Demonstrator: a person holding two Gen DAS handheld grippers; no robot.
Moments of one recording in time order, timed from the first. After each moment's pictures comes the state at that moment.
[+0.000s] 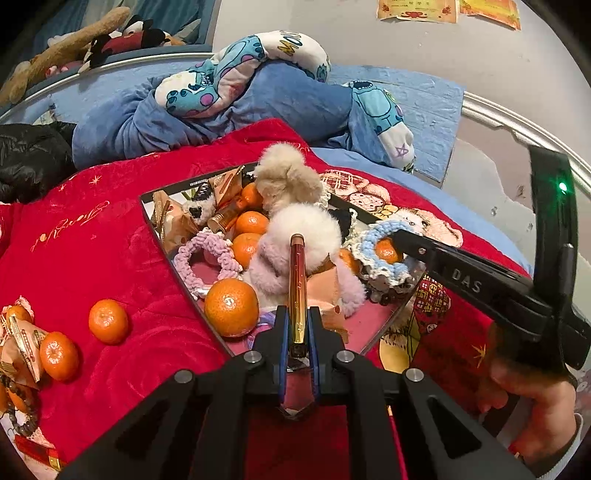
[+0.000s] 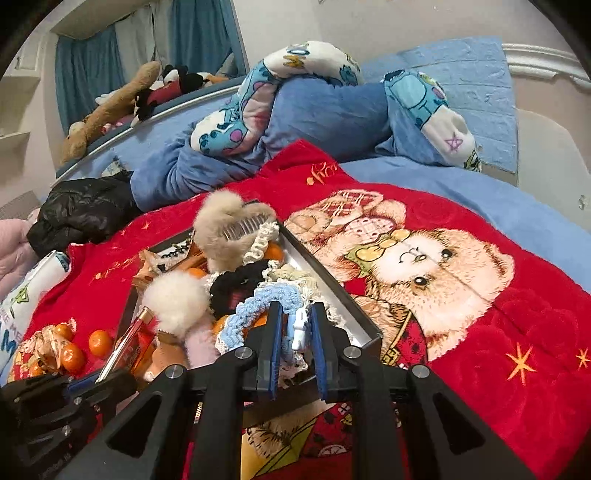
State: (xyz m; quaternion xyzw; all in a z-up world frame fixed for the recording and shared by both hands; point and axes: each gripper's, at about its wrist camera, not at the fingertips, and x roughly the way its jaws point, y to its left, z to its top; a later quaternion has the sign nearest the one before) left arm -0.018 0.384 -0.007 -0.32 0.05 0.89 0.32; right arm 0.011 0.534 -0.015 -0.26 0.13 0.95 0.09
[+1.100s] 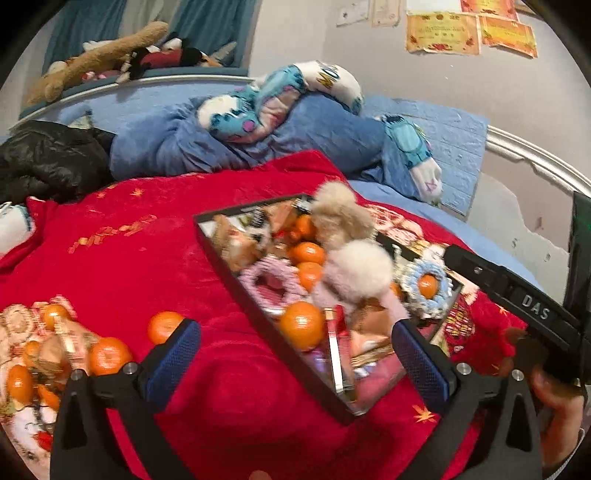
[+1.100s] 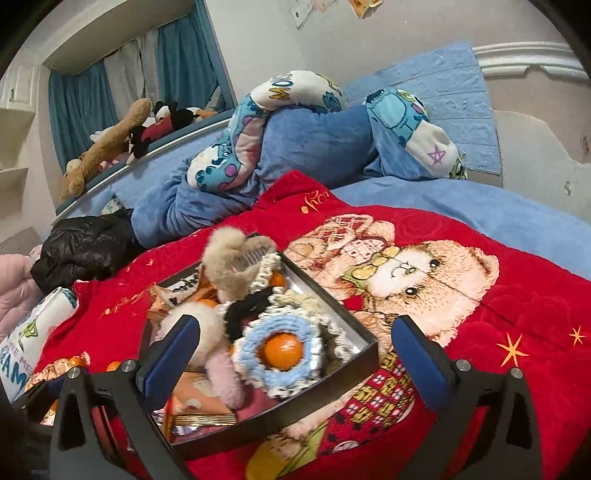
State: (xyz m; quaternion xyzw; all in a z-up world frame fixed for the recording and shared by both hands) left arm -0.022 0.332 0.009 -0.28 0.01 0.92 0.26; right arm 0.039 0.520 0.005 -0.20 0.17 0.96 0.11
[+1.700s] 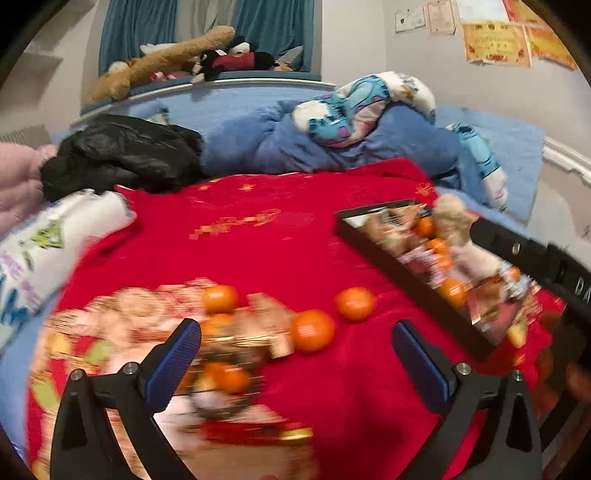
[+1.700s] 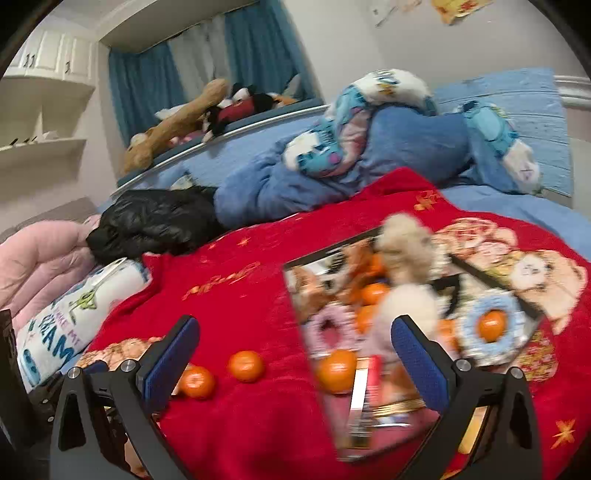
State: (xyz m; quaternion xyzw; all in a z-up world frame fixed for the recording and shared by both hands) left arm -0.020 0.179 0.018 -0.28 0.04 0.95 0.14; right arm 0.005 0.364 0.028 -0.20 0.14 0.97 -0.02
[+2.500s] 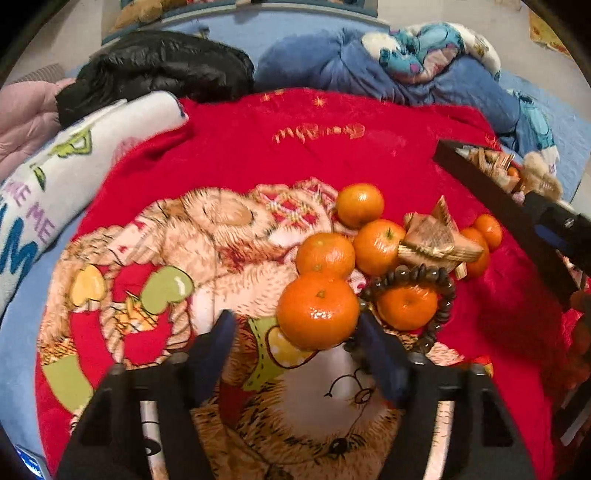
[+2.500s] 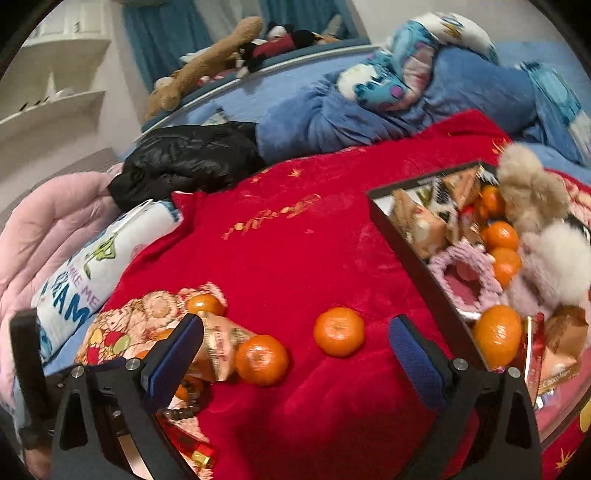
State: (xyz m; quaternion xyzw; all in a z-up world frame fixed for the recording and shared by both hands) left arm -0.075 0.070 -0.052 -0.42 0.02 0.90 0.09; right arm -0.057 0.306 -0.019 -0.30 0.14 0.94 -0.09
